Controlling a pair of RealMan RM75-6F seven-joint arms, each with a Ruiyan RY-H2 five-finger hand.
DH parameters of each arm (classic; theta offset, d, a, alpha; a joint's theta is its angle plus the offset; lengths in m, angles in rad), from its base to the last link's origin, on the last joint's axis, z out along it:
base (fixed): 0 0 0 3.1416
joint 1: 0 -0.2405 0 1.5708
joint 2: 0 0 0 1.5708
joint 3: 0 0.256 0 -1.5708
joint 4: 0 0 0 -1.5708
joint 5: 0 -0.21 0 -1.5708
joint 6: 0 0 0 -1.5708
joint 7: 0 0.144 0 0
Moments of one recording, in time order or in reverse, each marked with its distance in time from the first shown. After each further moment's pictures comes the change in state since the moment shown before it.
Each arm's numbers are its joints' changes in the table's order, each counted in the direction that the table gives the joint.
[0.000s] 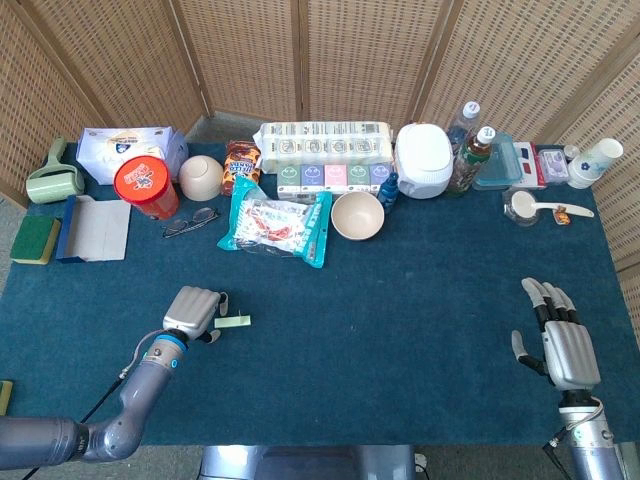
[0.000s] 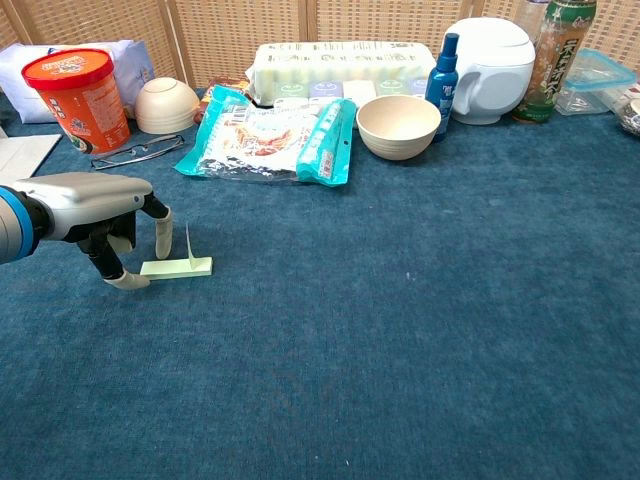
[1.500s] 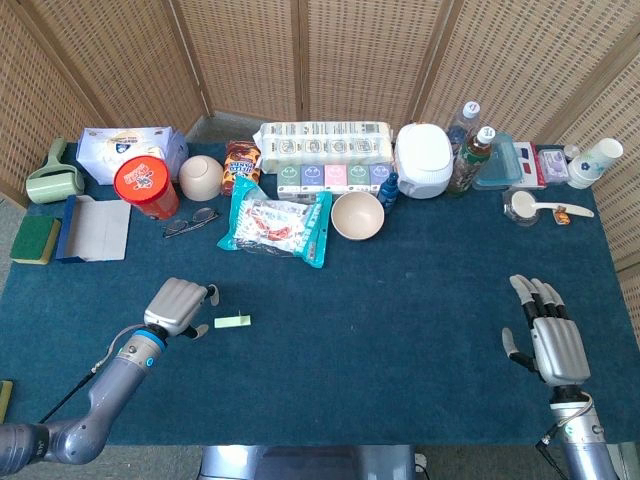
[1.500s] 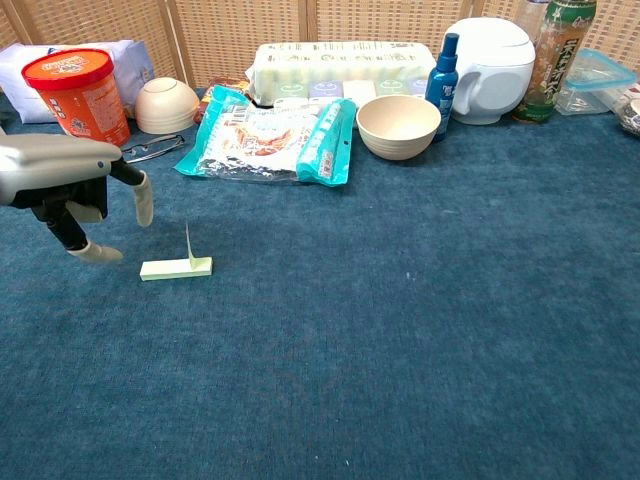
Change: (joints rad) left arm -0.072 0.161 -0.026 -0.068 -0.186 0.095 -0.085; right arm -0.021 -0.003 0.002 -0.023 0.011 0.012 -0.048
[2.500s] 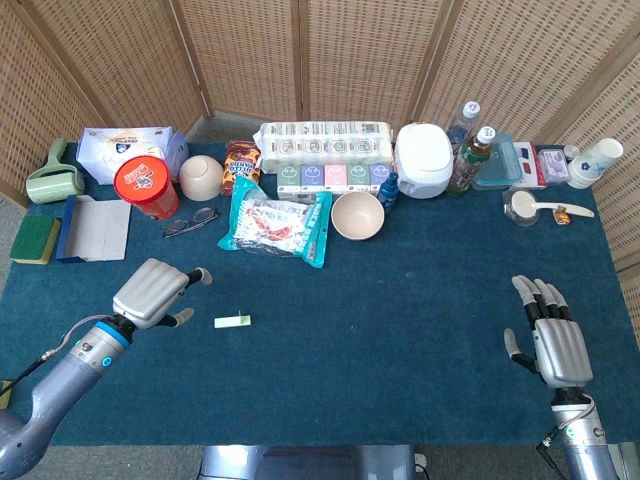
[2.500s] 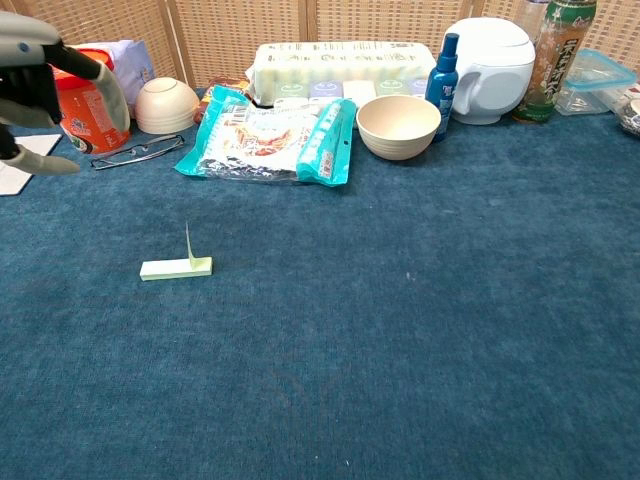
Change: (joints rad) left arm -0.091 0.284 -0.093 -0.124 -0.398 0.072 -0.244; right arm 0.007 0.008 0.000 -0.023 0.000 -0.013 -0.042
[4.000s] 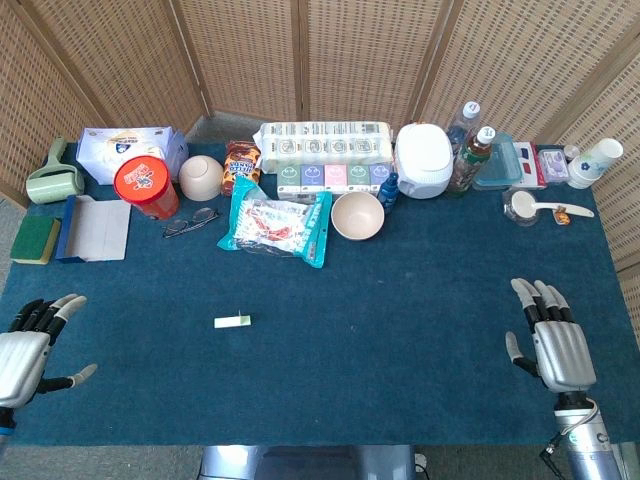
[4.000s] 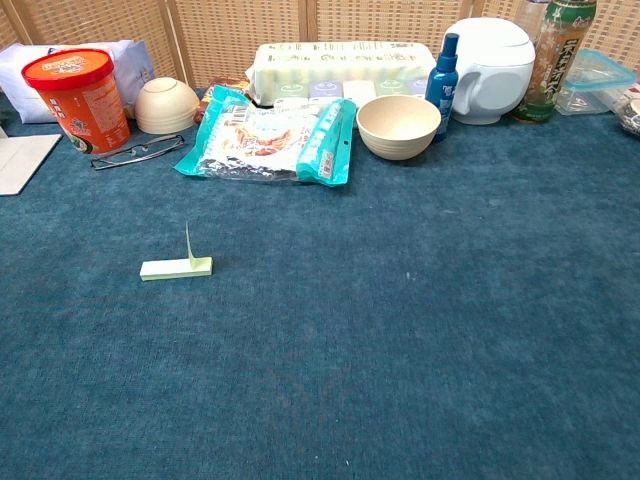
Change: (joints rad) left arm -0.501 0.062 0.200 0.089 -0.256 -0.521 -0.291; right arm 0.004 0.048 -0.011 -0.070 0.016 -0.010 -0.074
